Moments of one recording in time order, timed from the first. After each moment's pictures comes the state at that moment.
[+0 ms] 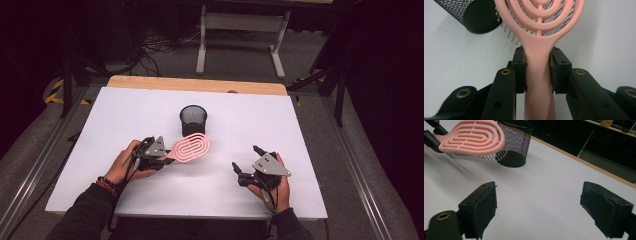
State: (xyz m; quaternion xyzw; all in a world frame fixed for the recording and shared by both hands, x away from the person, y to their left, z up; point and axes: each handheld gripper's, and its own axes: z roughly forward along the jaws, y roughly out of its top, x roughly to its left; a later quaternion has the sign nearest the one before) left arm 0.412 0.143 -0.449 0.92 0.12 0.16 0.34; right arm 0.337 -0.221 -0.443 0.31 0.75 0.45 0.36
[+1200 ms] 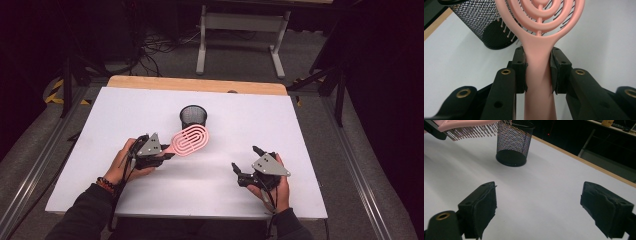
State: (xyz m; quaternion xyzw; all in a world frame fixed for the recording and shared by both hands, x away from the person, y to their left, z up) left arm 0.406 0.150 -0.440 0.89 0.13 0.20 0.40; right arm 0.338 -0.221 -0.445 0.31 0.75 0.45 0.36
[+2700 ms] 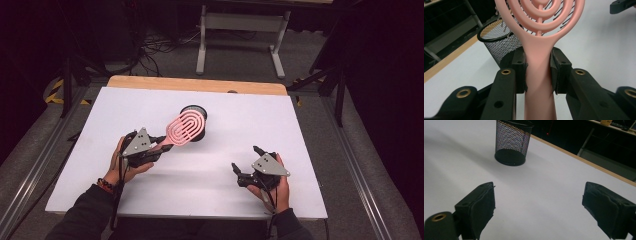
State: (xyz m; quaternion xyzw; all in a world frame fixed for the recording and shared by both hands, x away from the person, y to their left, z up) left arm 0.396 0.163 -0.423 0.82 0.15 0.24 0.51; right arm 0.339 -0.221 -0.446 0.31 0.75 0.45 0.36
